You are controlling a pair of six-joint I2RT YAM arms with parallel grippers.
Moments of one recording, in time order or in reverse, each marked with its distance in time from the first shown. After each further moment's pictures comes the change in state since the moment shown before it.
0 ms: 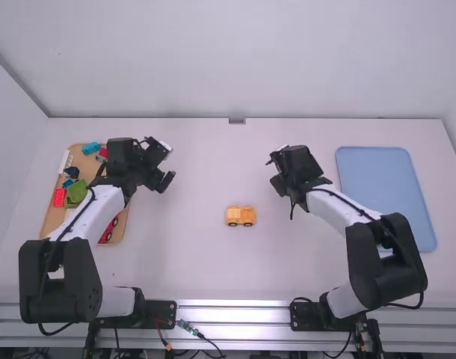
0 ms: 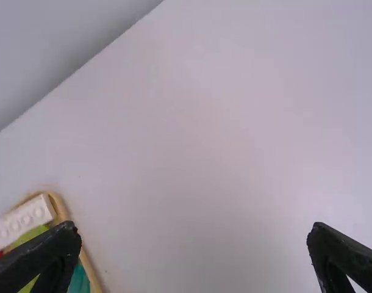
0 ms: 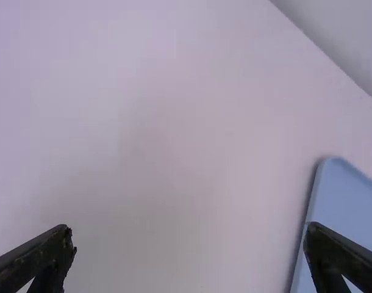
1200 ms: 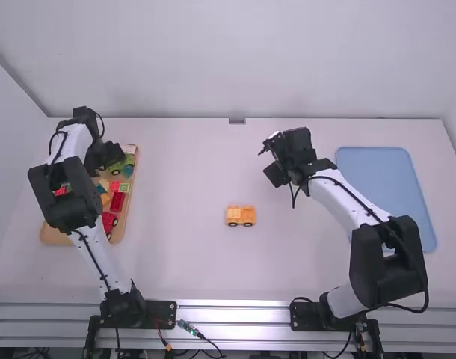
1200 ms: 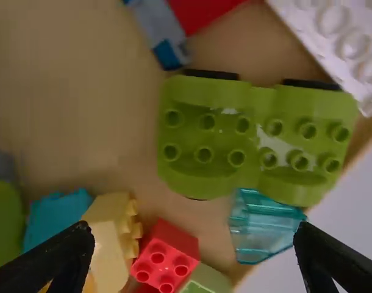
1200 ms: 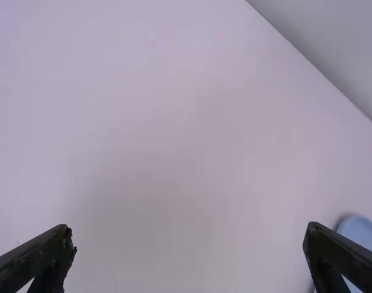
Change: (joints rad) left arm 0.301 0.764 0.942 -0.800 -0.323 -0.890; right arm -0.005 0.000 0.200 -0.211 -0.197 -0.078
